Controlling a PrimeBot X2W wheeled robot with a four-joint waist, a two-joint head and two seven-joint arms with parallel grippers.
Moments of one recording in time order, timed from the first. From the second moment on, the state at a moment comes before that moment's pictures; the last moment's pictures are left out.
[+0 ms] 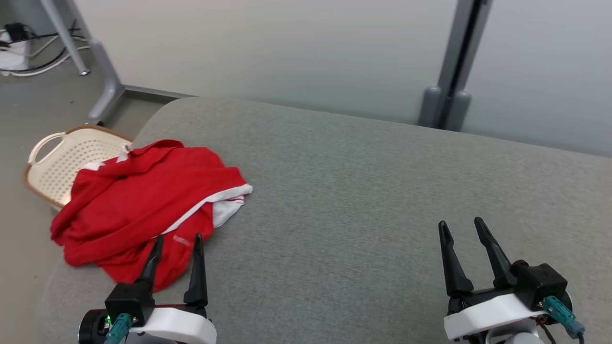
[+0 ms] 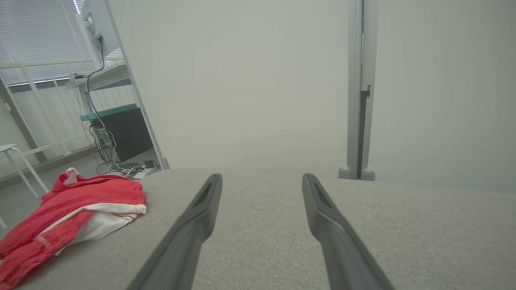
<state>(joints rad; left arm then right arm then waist) -0.02 0.05 -0.13 0.24 -0.23 0.05 -0.26 -0.08 -0.05 0.16 0.27 0.22 0.13 -0.26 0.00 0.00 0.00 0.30</state>
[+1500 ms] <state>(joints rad) -0.36 0.18 0.03 0.50 -0.27 -0.11 -0.20 -0.21 -0.05 0.14 0.29 0.10 0.13 -0.26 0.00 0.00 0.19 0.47</state>
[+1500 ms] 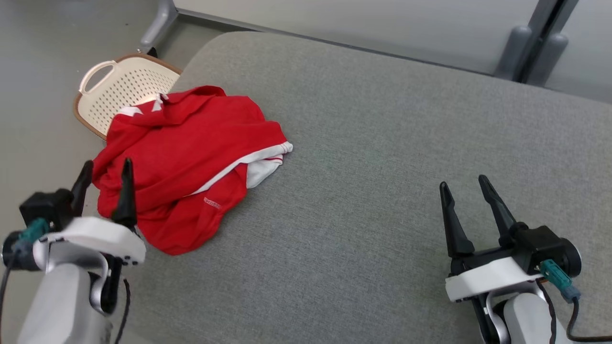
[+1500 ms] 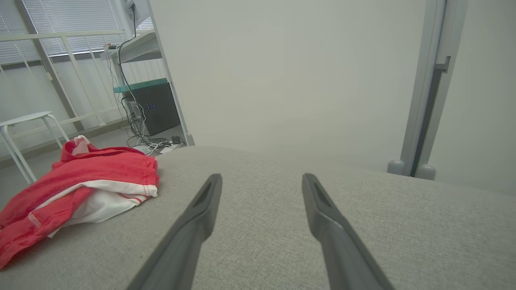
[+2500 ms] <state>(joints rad) -0.84 0.44 -0.24 1.01 -0.42 -0.13 0.05 -0.30 -0.05 0.10 0.27 0.02 0.13 -0.26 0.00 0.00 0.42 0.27</state>
